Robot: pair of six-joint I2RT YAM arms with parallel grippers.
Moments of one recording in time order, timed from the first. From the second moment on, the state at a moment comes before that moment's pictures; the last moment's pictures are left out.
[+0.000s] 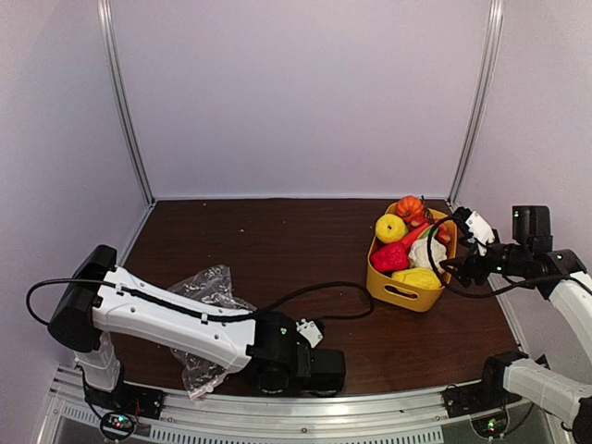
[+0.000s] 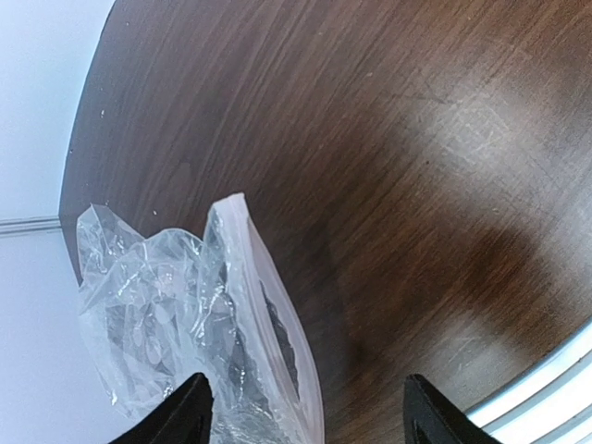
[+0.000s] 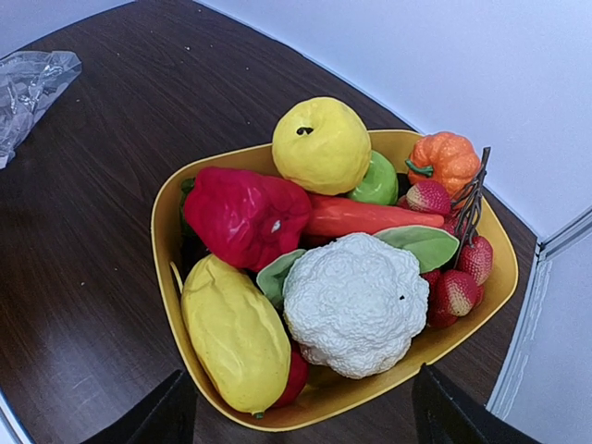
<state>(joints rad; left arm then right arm) -1.56 1.94 1.46 -1.18 -0.67 -0.64 0.07 0.74 0.74 -0.60 -0.41 -0.54</state>
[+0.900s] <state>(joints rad) -1.44 2.03 1.38 -1.17 -0.72 -0.69 0.07 0.78 0.75 -0.59 -0.45 -0.51</state>
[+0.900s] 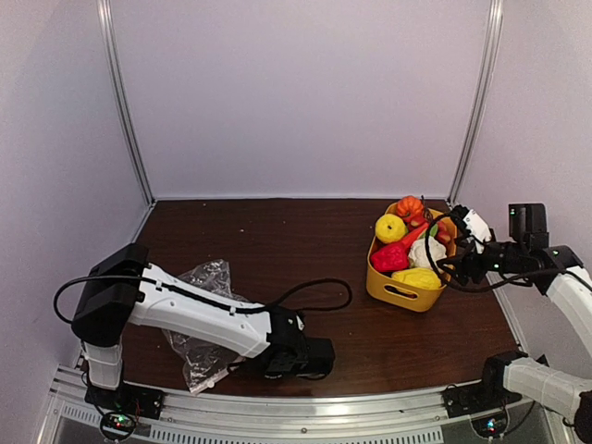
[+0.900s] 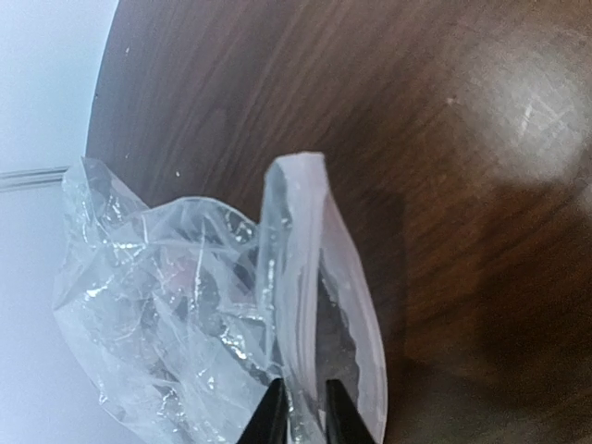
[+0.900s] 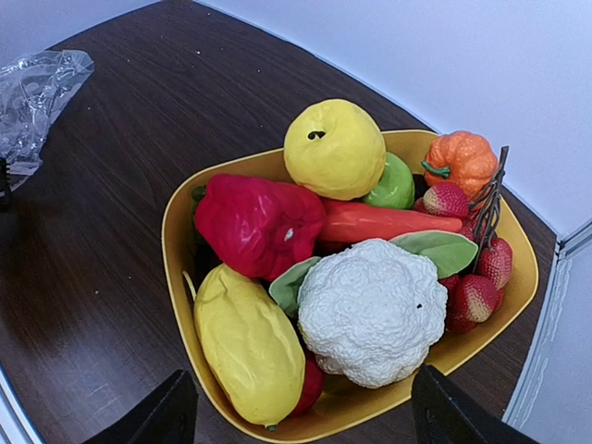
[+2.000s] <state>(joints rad) -1.22 1.89 1.77 -0.62 -0.69 -0.58 0.55 1.37 1.17 -0.42 -0.60 0.03</state>
